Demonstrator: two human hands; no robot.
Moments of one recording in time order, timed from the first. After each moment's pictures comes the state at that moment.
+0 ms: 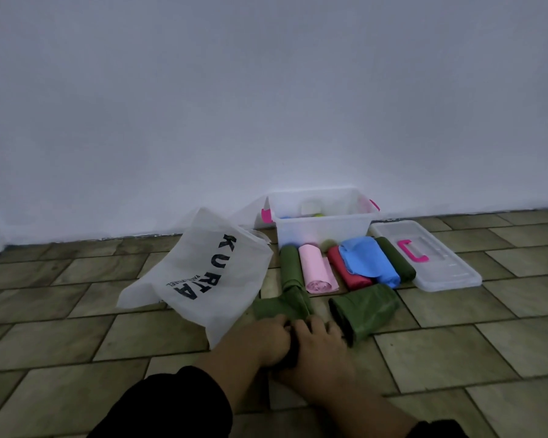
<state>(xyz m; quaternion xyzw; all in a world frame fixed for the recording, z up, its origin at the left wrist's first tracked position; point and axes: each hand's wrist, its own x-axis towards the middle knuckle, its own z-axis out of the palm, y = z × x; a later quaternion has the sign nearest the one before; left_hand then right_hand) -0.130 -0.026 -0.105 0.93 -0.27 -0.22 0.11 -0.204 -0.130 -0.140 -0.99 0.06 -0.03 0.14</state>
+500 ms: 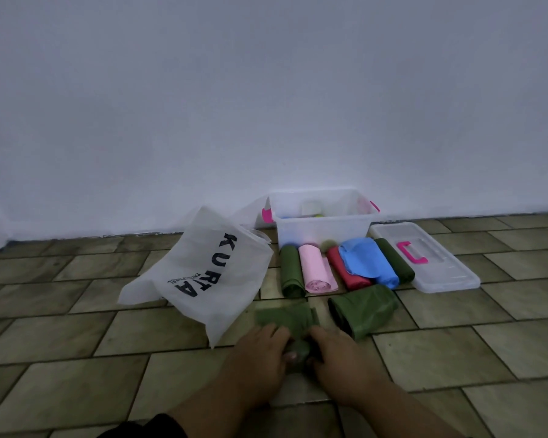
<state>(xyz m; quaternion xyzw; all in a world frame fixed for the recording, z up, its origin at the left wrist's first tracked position) -0.161 0.006 -0.146 0.92 -0.36 0.02 0.16 -0.222 -0.163 -0.127 -0.98 0.02 -0.01 0.21</state>
